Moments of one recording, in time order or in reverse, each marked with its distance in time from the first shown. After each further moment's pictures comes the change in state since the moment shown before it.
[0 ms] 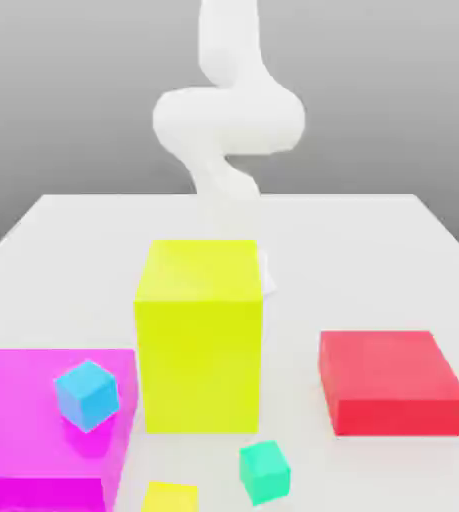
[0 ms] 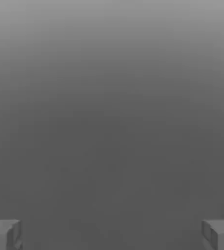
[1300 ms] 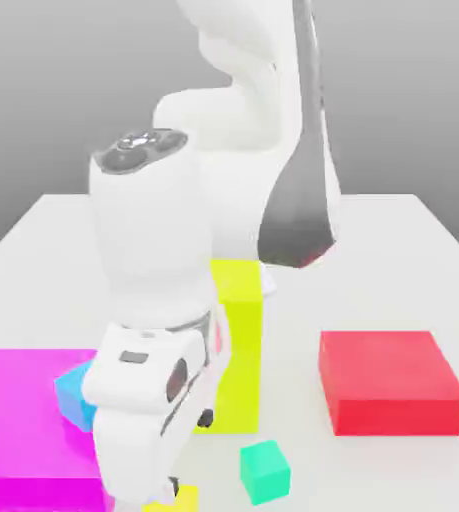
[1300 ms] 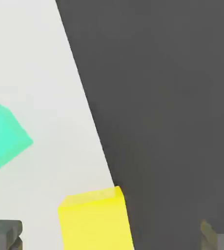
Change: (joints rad) arm 0.210 1.044 -0.300 0.008 0.275 0.281 -1.593
